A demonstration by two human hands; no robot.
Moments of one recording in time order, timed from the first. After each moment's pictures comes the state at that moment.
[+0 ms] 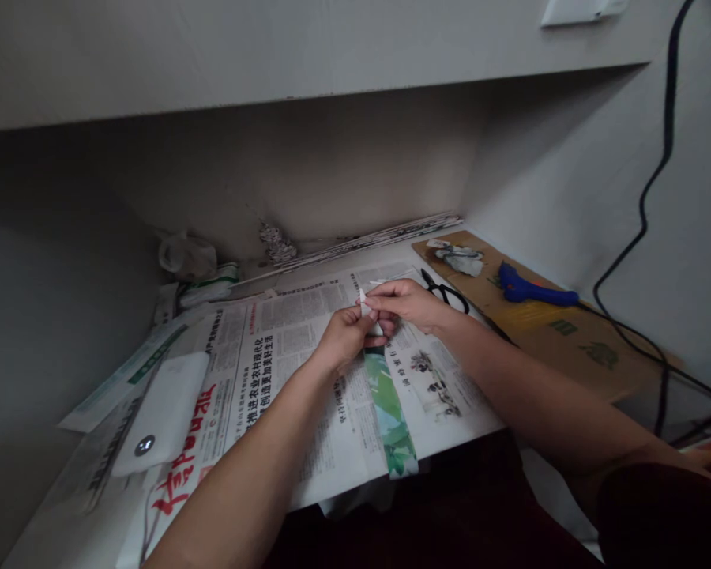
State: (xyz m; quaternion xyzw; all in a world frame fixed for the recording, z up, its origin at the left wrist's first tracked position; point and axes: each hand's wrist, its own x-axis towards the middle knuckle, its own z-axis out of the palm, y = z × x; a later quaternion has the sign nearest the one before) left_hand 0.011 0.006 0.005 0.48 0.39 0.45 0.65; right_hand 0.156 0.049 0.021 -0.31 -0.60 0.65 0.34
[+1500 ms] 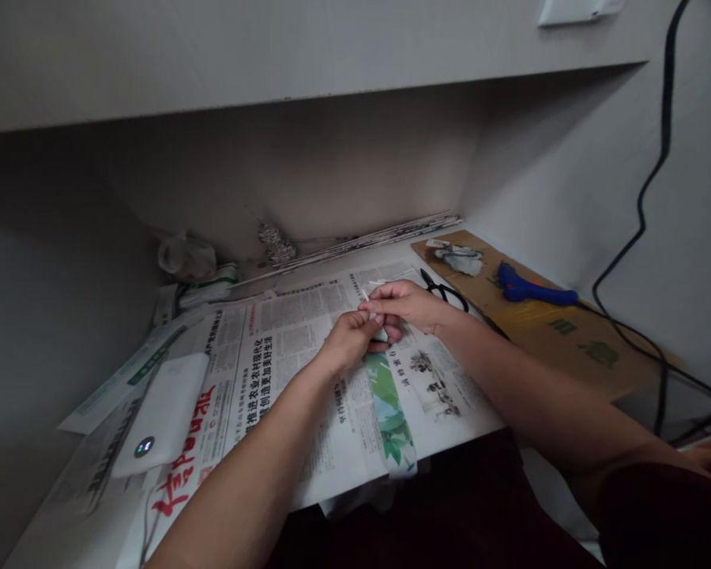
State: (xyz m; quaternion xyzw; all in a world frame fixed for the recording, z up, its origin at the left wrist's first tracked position) left_hand 0.014 0.001 0.008 0.52 0.39 0.39 0.65; right_hand 0.157 0.046 0.025 -0.32 -0.61 0.66 0.31
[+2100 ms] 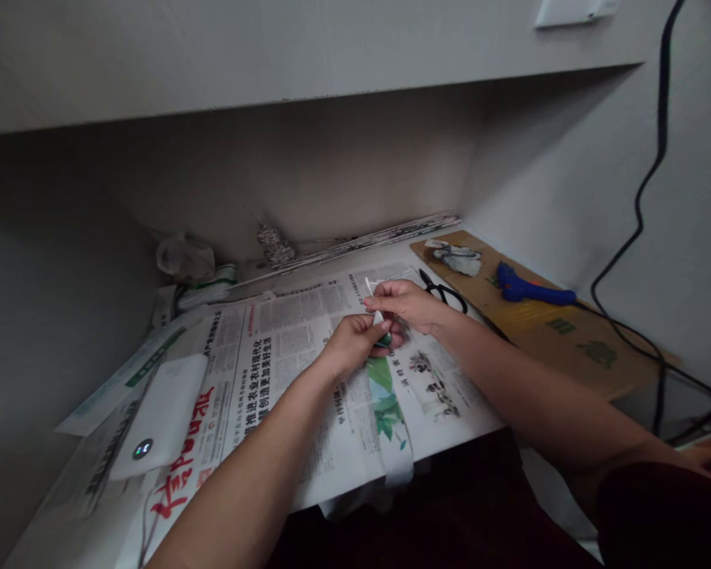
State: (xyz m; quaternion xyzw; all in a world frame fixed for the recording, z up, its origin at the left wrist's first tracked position) left_hand 0.015 -0.002 0.008 0.51 0.40 0.37 0.66; right_hand 0.159 0.048 0.023 -0.37 -0.56 0.66 0.33
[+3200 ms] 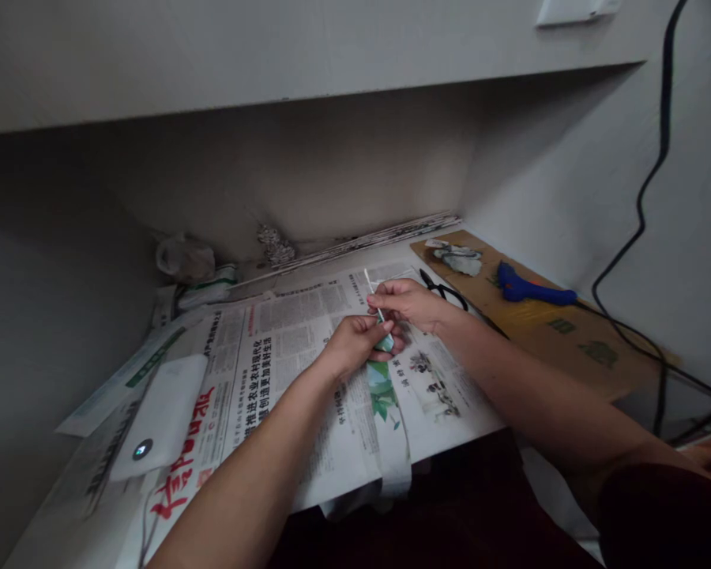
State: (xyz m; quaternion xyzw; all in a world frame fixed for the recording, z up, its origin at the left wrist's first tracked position) left_hand 0.015 -0.003 0.009 0.51 0.41 0.35 0.67; right_hand 0.163 0.051 0.025 -0.37 -0.56 0.66 0.34
